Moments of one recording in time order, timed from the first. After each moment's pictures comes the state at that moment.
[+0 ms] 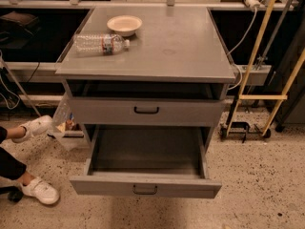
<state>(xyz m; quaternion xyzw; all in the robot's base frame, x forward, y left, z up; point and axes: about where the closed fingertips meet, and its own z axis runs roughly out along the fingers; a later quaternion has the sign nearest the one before) 0.256 -0.196 0.442 -0.53 0.77 -0.02 0.34</state>
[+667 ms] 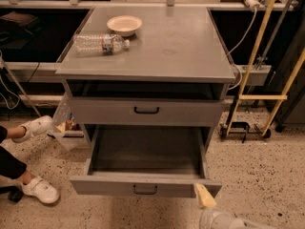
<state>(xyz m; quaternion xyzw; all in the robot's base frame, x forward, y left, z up) 0.350 -0.141 0.512 -0.66 0.69 -0.06 0.31</state>
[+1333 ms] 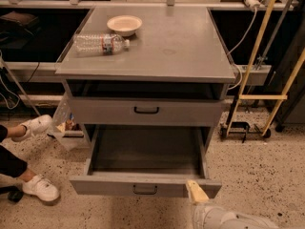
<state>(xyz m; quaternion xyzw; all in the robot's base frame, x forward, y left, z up) 0.358 -0.119 0.531 -0.69 0.66 -0.06 0.29</state>
